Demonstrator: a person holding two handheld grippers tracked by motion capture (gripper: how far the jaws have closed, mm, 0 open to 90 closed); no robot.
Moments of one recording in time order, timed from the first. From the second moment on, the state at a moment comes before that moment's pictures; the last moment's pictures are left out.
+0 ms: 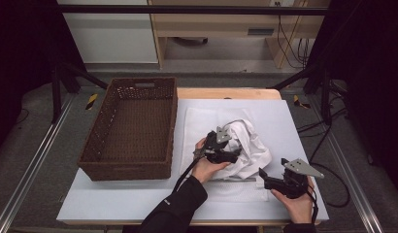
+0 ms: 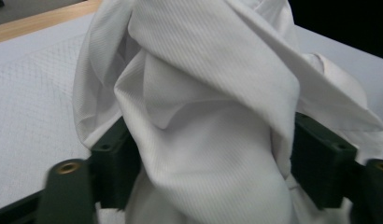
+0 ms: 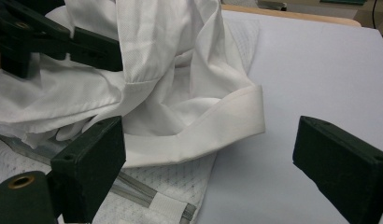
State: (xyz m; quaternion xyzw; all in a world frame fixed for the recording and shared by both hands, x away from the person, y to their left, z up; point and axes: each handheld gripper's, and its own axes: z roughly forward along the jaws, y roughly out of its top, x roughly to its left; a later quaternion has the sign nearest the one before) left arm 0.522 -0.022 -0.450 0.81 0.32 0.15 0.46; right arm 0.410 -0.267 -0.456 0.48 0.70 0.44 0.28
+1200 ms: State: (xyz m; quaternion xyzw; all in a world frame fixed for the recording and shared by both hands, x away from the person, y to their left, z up) left arm 0.418 0.089 -0.423 0.82 0.26 0.18 0.47; right arm 0.437 -0.205 -0.427 0.47 0.70 0.47 0.26
